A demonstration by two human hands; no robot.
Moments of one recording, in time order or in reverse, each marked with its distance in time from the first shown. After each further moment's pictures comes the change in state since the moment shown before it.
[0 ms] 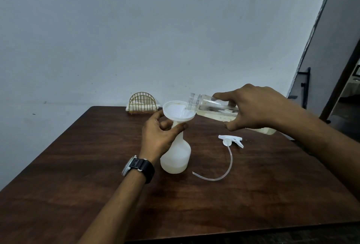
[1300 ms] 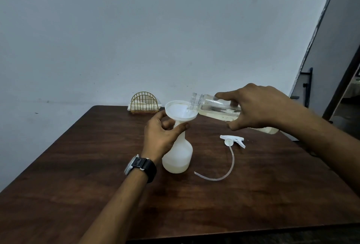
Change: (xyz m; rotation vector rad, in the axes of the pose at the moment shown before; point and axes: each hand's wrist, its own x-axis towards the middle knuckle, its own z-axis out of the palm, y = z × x) left_hand 0.003 -0.006 0.000 -0.016 -0.004 0.015; right_hand 0.002 -0.001 -0.001 -0.010 -0.014 0.016
